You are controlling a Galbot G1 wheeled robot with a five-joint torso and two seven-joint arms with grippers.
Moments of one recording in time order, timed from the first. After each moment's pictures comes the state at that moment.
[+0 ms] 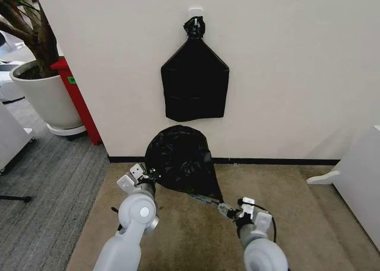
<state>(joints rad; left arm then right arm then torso) 1.16 -1.43 -0.31 -1.94 -0.96 0.30 -0.75 -1.48 1.27 0.22 2.07 0.72 -0.40 0.62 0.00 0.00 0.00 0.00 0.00</state>
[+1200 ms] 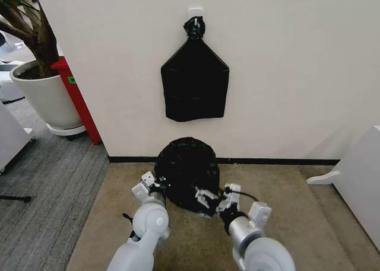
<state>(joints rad) 1.23 -1.42 -0.19 -1.87 -0.70 0.23 -0.66 -1.41 1.21 0.10 2.35 0.68 -0.34 0.40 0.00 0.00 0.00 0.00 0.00</state>
